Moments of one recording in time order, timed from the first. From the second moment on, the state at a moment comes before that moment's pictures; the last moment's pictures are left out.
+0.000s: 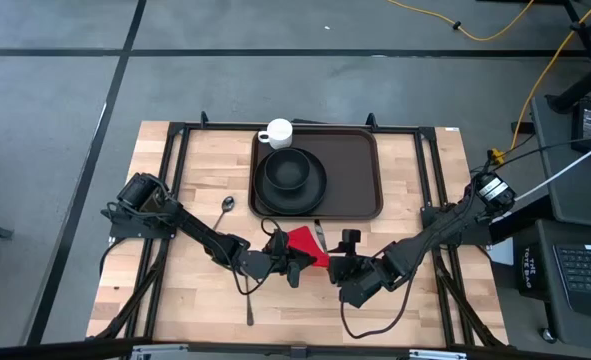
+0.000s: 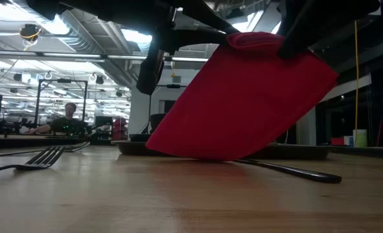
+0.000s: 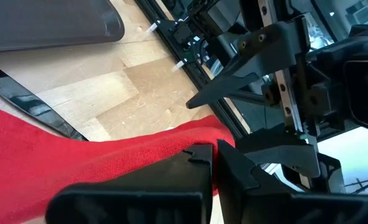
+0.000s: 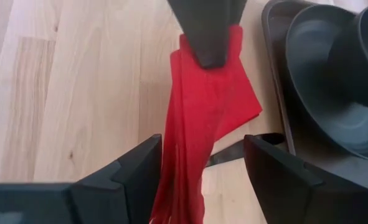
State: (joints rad) left arm -0.45 1.86 0.96 0.63 -0.61 -1.09; right arm 0.60 1.69 1.22 -0.62 0.58 0.43
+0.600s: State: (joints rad) left arm -0.45 1.86 0.96 0.63 -0.61 -1.17; right arm 0.60 1.69 1.22 -0.63 0.54 0.47
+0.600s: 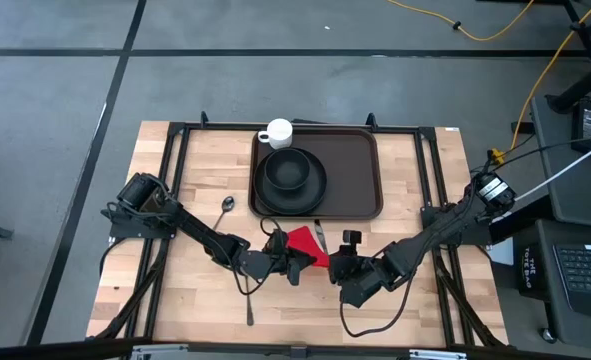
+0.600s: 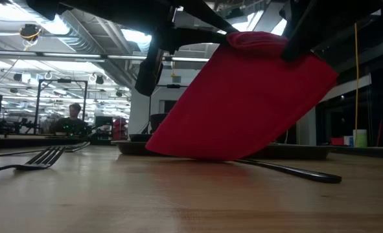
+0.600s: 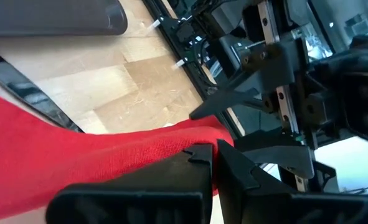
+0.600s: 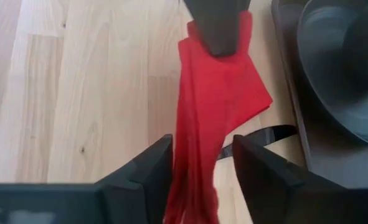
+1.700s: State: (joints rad) left arm -0.45 1.86 0.96 0.70 -0.58 -1.29; right arm 0.60 1.69 1.22 -0.65 0.52 0.47
